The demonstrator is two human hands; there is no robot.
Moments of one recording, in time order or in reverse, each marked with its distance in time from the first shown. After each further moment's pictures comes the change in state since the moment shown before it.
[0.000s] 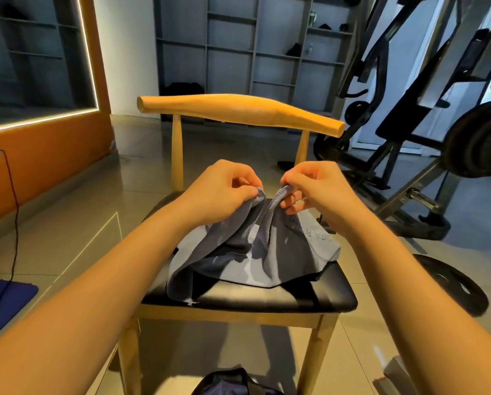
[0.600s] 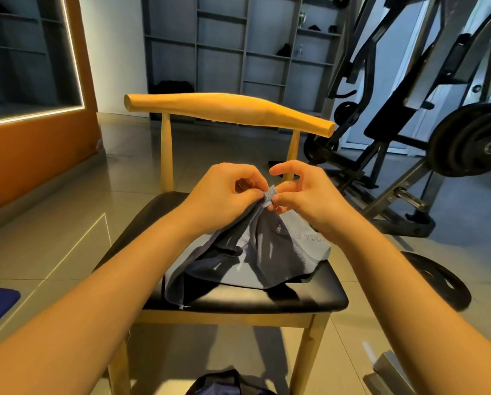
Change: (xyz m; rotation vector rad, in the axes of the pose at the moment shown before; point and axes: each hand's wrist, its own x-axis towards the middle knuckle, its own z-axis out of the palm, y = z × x) left_hand 0.004 -0.002 0.018 -0.015 0.073 0.229; right_hand -0.008 0.001 0.003 -0.128 -0.062 -0.038
